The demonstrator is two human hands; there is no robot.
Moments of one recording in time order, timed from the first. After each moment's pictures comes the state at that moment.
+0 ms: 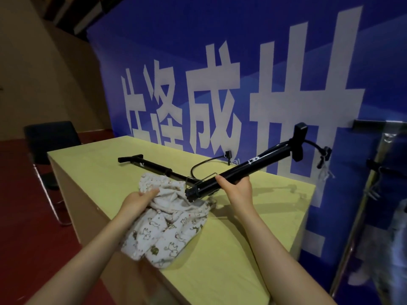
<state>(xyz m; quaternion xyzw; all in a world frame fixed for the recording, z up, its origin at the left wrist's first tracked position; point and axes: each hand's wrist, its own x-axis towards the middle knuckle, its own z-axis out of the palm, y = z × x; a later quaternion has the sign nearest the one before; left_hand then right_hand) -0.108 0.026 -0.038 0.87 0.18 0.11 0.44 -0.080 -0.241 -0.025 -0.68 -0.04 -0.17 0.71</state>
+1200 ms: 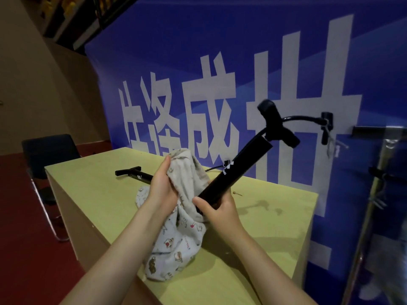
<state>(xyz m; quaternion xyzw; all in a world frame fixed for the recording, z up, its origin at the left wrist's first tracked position) -0.115 -0.084 0.051 0.42 -0.03 0.03 0.90 -0.116 -0.220 -0.025 -0.69 -0.20 -0.12 0.68</state>
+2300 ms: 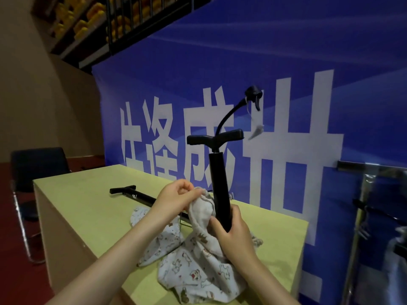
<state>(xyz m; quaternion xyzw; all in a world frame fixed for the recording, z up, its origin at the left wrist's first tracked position) -0.140 -0.084 0.076 0.79 -0.11 0.16 0.58 -0.129 -0.244 -0.012 -0.81 -0.15 -0.22 0.53</state>
